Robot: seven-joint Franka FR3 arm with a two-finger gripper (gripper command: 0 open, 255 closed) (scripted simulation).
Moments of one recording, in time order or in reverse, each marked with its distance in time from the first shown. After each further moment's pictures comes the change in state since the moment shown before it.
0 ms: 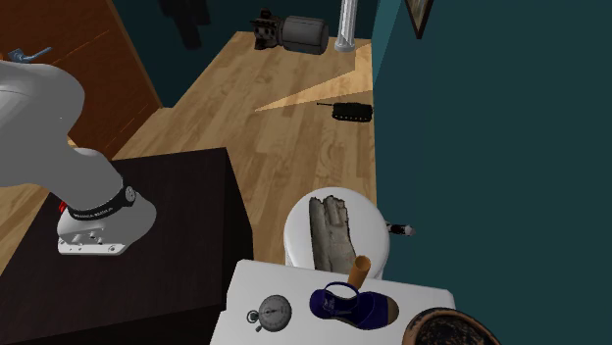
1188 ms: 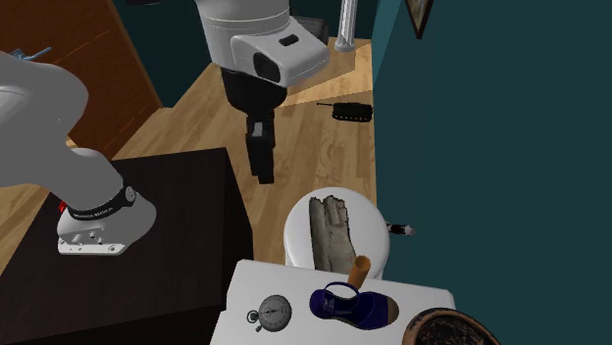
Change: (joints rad) arm -0.075 0.308 -0.215 -0.134 -0.089 0.428 -0.199
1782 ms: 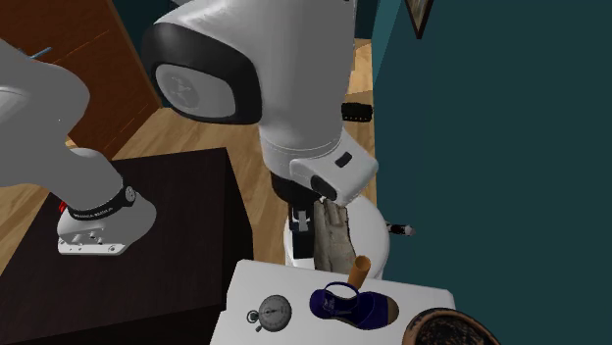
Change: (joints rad) arm -0.030 0.309 -0.121 0.074 0.046 0.223 -0.158
